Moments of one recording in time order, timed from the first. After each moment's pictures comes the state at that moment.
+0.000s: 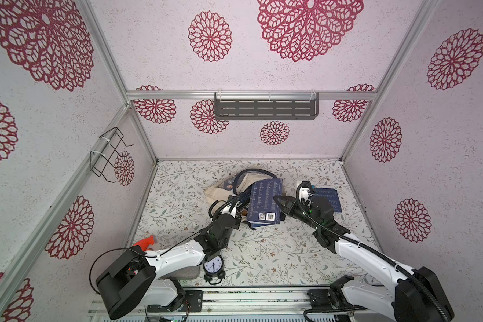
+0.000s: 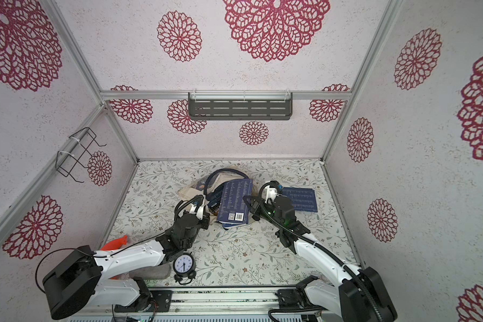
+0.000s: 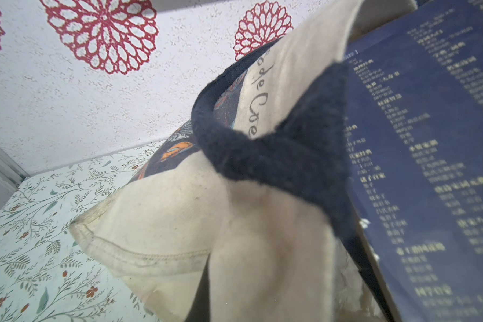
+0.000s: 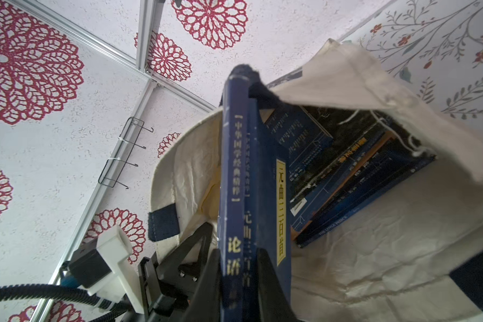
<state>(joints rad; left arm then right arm) -0.85 1.33 0.54 0.49 -0.63 -0.04 0.50 1.13 0.61 0.33 -0.31 0.95</state>
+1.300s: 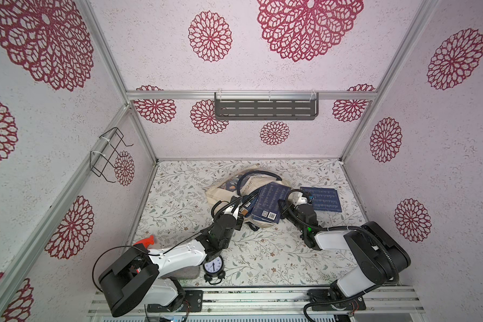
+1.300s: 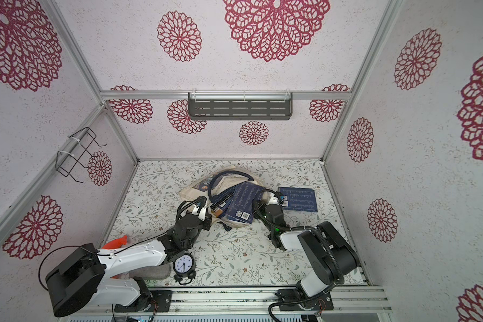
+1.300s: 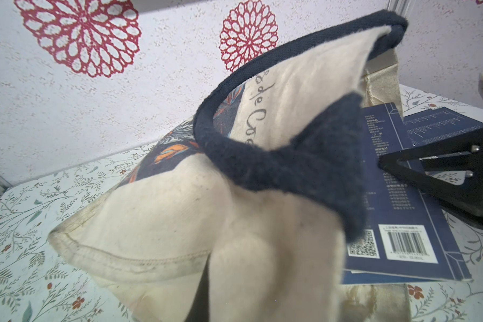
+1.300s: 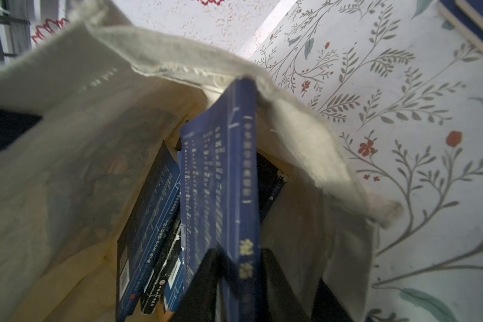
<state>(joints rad) -0.86 1.36 0.54 0.52 -0.59 -0.02 0.50 1.57 0.48 0.77 0.05 0.99</state>
